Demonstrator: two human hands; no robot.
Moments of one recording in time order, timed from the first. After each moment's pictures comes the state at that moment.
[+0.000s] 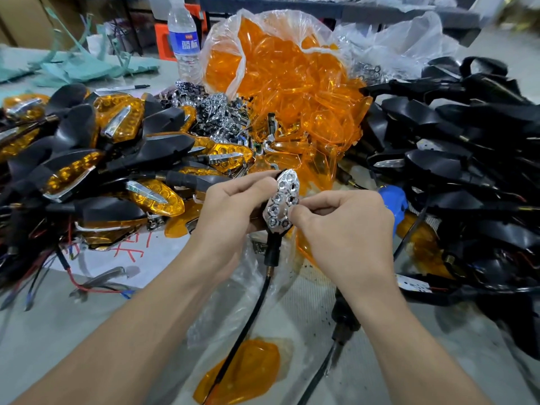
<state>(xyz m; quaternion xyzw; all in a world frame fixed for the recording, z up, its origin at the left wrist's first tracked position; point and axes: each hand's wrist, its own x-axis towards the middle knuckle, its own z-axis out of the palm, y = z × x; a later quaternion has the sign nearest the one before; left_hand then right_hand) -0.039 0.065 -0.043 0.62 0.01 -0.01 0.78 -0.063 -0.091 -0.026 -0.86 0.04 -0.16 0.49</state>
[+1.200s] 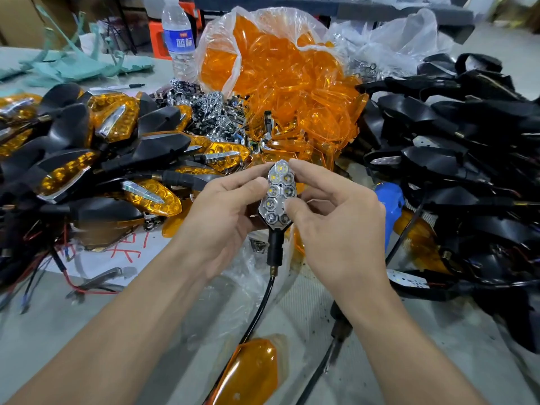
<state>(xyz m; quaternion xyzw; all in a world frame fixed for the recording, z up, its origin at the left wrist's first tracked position) -0.040 0.073 -0.034 0.56 -0.04 -0.07 0.83 -0.068 -0.082 -0.025 -0.79 -0.10 -0.21 0.56</state>
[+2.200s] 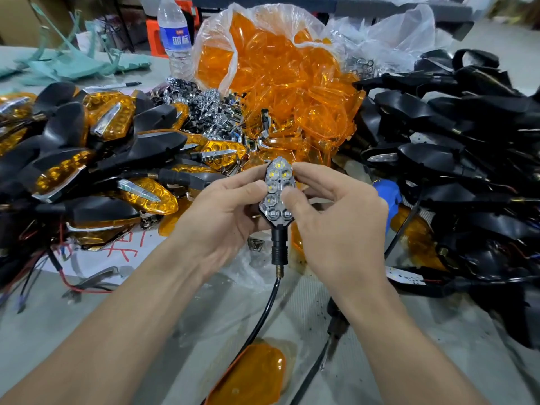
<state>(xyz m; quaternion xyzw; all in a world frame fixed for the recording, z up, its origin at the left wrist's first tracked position) -0.041 0.068 -0.032 0.52 -0.03 -0.13 0.84 -0.067 -0.087 -0.029 -0.80 -0.06 -0.23 0.56</state>
